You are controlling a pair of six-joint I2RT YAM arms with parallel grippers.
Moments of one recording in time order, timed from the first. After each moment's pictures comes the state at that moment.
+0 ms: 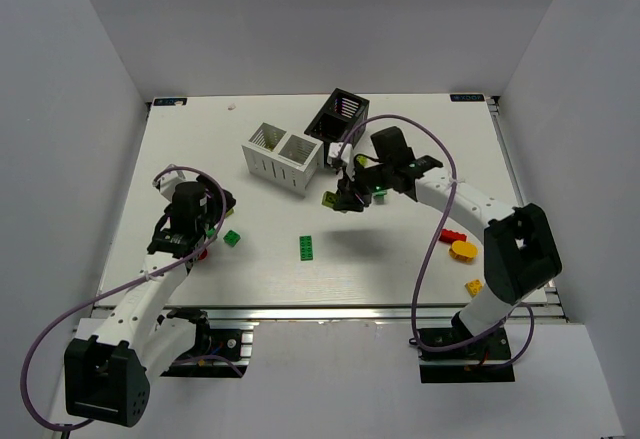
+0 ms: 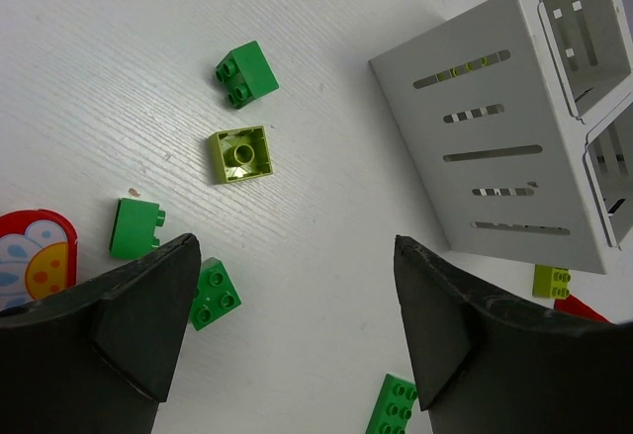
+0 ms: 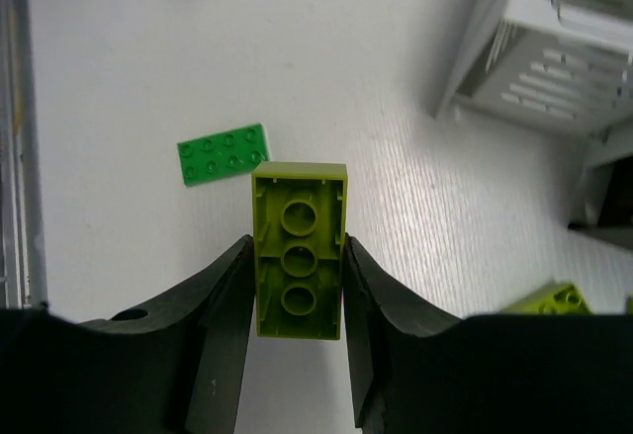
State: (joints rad) left arm -0.18 0.93 0.58 -0.22 -0.29 -0.80; right arm 0.55 1.62 1.18 -0.37 -0.74 -0.57
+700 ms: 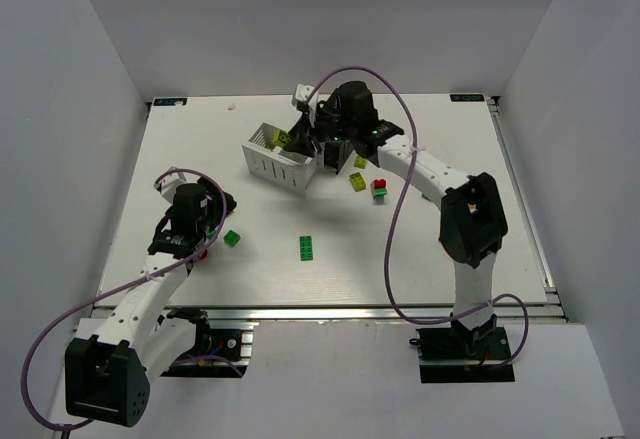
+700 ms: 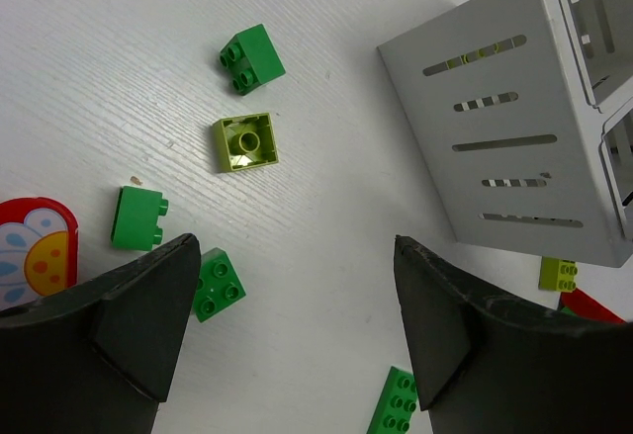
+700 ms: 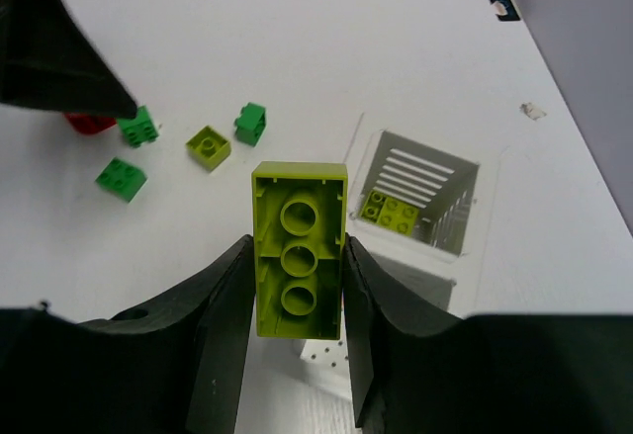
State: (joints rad) left arm -0.18 0.93 0.56 -0.22 -0.28 -0.80; right arm 0.62 1.96 1.68 -0.04 -0.80 -0.37
